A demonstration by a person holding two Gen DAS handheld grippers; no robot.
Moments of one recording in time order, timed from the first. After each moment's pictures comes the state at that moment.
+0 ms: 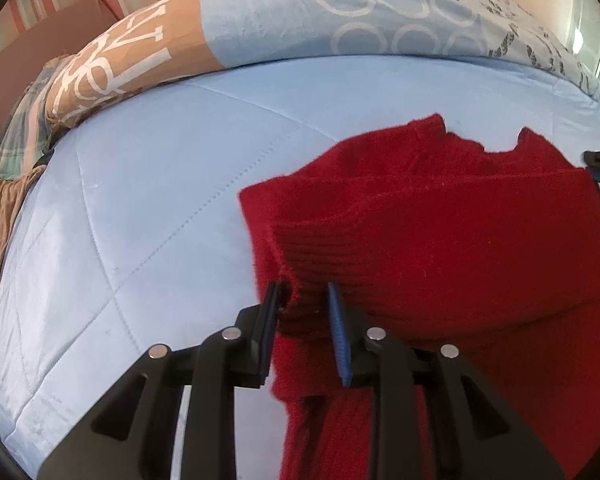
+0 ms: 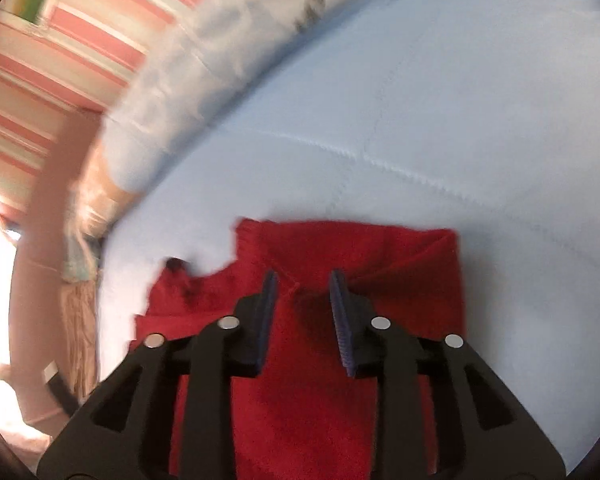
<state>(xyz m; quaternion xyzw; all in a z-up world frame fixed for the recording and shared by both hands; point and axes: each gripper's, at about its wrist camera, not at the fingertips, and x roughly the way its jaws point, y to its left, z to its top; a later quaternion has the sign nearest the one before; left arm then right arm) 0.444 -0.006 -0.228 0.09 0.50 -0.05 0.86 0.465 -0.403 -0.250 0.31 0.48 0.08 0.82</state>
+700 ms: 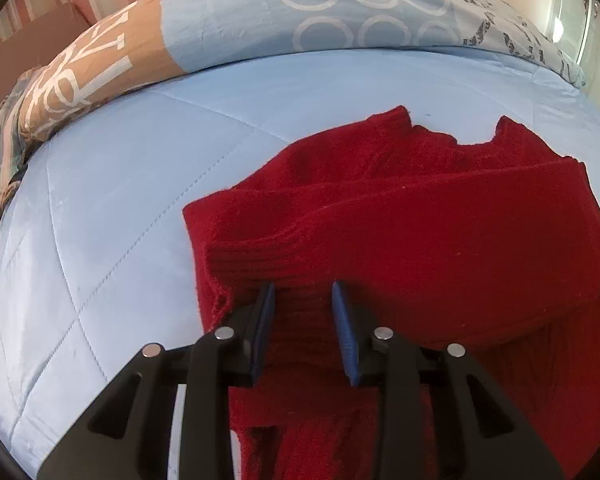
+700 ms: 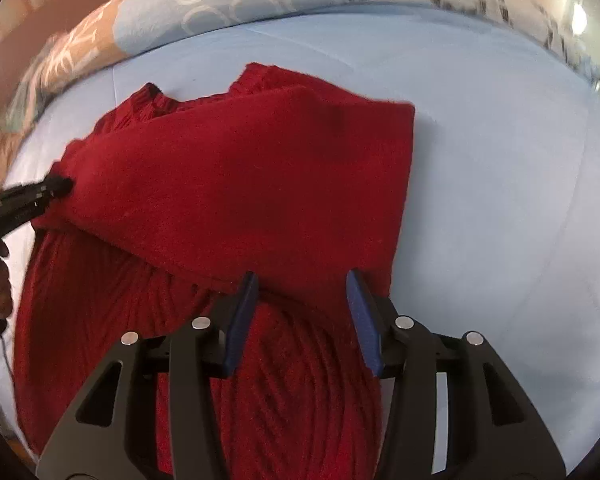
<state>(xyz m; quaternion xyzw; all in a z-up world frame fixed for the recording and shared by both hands) 0.455 -0.035 -0.245 0.10 0.51 -0.10 0.85 0.358 -0.345 -0.275 0.05 0.53 0.04 0.84</state>
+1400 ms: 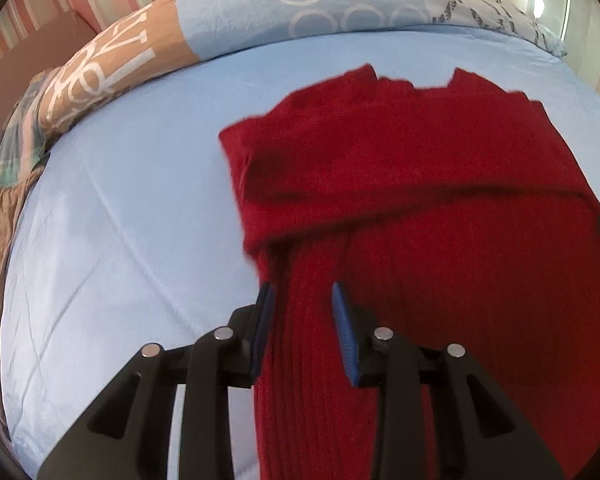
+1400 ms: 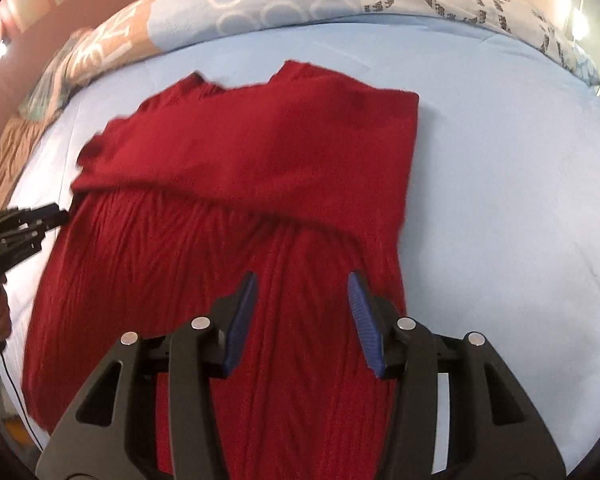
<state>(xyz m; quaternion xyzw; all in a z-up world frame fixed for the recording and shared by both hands) 0.345 -0.014 -0.220 0.13 0.52 -0.09 0.84 0.285 -0.325 -0.242 0.03 0.52 0.06 0.85</state>
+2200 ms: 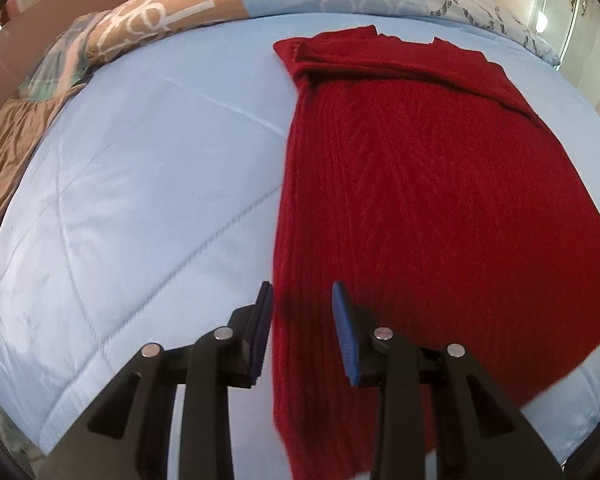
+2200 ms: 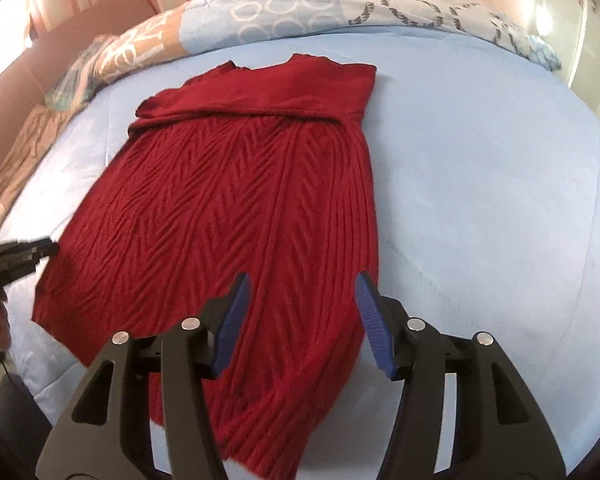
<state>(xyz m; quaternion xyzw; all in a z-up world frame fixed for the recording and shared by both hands) 0.152 0.051 -0.208 0.06 0.53 -0.07 0.84 0.108 -0.331 -0.224 0.05 0.48 0.06 0.88</state>
